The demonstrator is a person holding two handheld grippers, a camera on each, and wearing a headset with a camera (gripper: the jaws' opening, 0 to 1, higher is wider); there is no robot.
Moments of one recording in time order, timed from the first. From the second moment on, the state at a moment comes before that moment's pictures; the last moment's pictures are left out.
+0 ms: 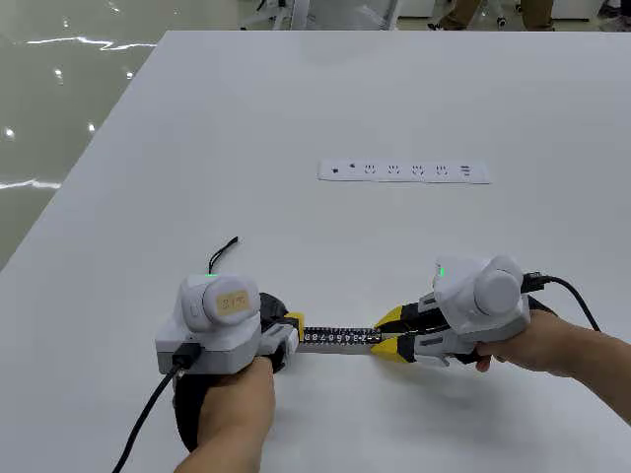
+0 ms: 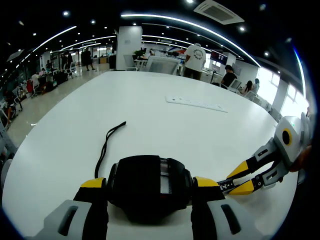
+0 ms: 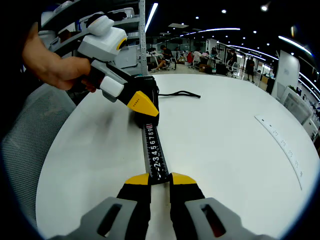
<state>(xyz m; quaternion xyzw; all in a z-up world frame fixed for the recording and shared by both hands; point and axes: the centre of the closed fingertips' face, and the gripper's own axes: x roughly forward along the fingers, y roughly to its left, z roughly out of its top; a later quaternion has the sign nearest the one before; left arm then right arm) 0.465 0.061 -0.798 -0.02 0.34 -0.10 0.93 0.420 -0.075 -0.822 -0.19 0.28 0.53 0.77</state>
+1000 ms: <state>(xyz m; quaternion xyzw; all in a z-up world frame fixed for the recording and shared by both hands) 0.465 0.062 -0.798 -0.02 0.34 -0.10 0.93 0.425 -0.044 -0.822 -0.19 0.28 0.54 0.77</state>
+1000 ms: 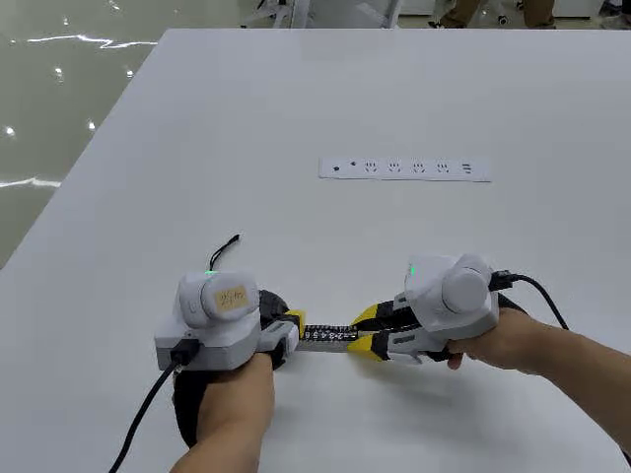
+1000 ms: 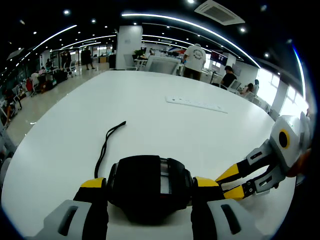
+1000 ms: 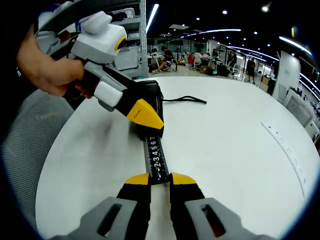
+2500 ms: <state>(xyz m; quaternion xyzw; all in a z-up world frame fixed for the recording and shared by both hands) 0.464 0.062 -0.798 -0.03 0.35 -0.10 0.93 0.434 -0.001 -0.823 -0.20 0.27 0.54 0.77</state>
